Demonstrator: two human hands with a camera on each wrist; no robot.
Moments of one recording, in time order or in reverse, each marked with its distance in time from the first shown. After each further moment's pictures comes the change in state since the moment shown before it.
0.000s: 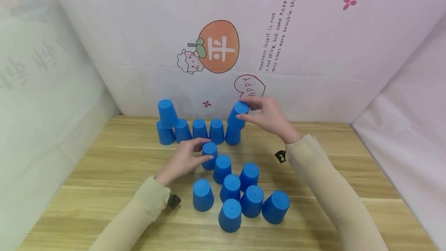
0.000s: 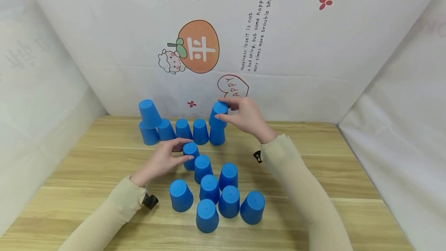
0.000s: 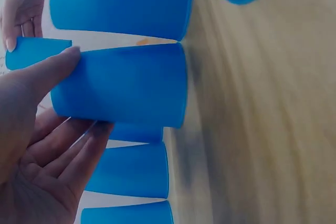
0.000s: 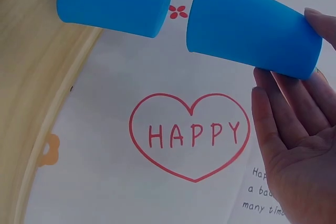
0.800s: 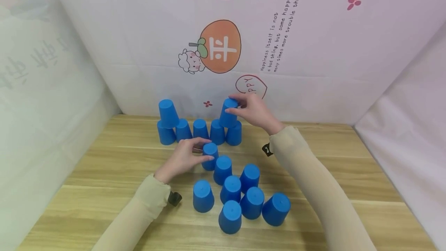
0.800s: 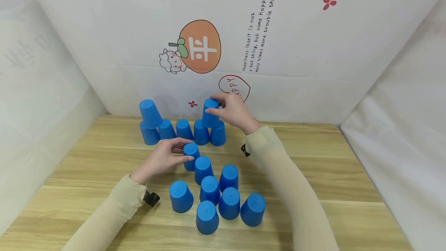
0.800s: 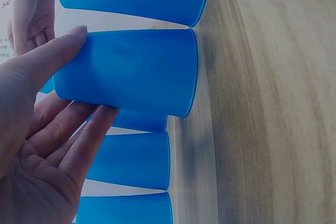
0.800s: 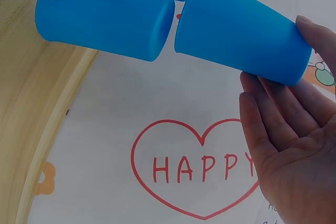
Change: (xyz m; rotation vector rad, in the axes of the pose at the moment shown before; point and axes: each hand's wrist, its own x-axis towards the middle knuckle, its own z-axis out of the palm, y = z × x) left_hand 0.005 -0.004 -0.005 -0.025 -0.012 -0.017; right_hand 0.040 0.000 0.026 0.014 -0.081 0.059
